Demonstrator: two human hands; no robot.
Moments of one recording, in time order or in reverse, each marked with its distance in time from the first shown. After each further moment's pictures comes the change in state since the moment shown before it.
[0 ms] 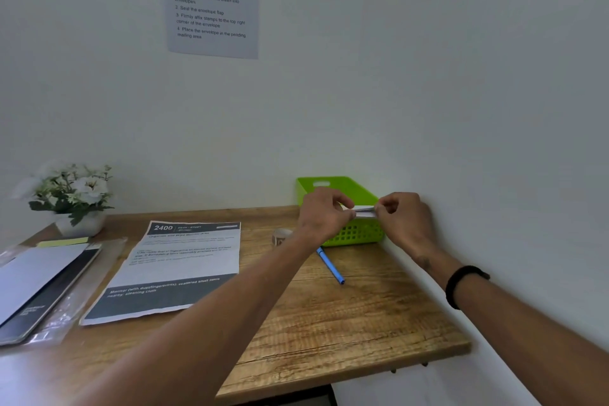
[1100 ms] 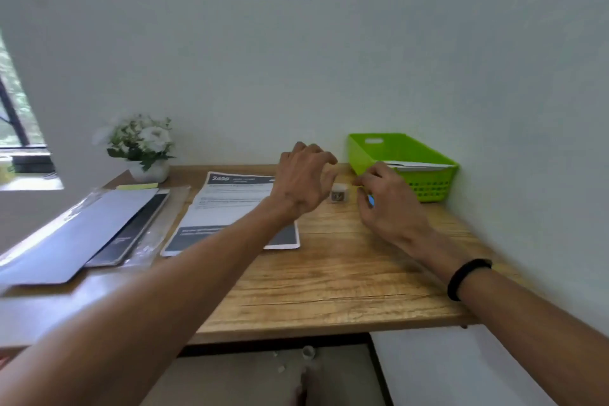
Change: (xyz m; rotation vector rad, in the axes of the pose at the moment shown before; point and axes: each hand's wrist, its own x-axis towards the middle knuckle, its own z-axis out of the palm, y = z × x) left_hand -0.031 -0.095 -0.085 0.636 0.120 0.219; right_hand -0.068 -0.056 0.084 -0.146 -0.165 -0.582
